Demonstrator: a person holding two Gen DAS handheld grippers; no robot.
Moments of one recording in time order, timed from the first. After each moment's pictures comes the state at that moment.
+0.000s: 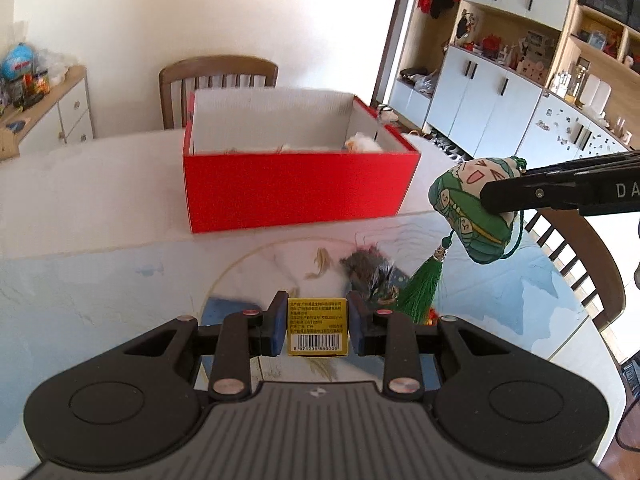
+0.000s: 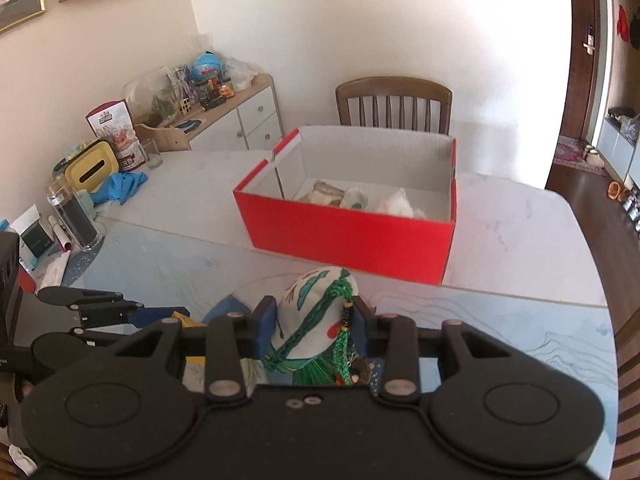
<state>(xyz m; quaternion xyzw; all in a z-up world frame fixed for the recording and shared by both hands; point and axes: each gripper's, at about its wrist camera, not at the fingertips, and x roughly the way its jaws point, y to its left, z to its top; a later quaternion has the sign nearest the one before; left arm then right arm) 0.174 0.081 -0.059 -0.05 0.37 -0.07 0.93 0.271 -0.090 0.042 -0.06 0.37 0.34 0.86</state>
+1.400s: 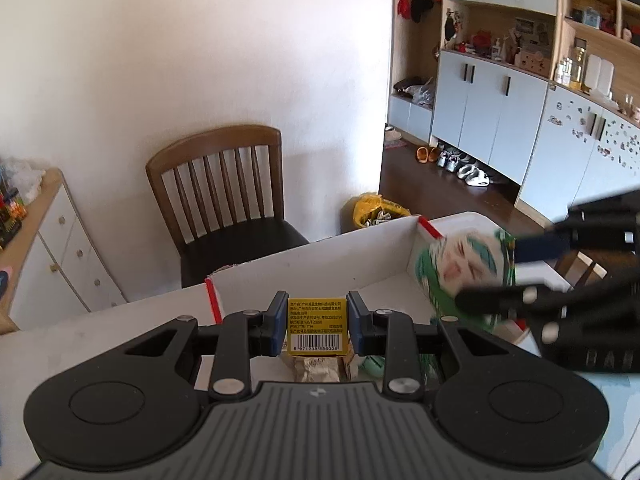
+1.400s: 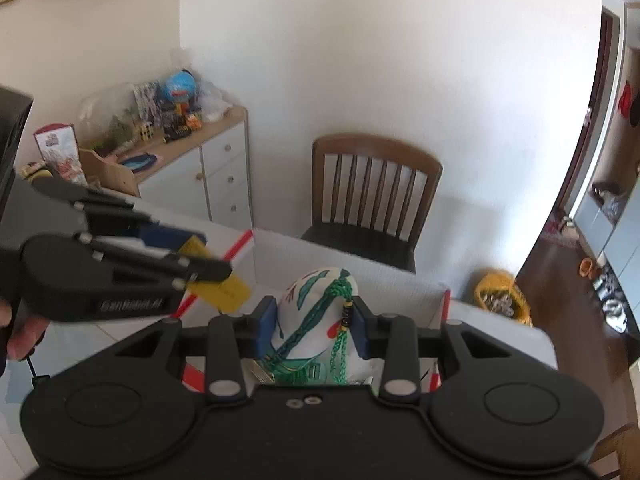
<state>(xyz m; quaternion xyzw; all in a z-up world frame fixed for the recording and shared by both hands) 0.399 0.122 0.015 0.04 0.34 -0.09 0.94 0.413 0.009 0.068 -0.12 0.32 0.30 0.89</state>
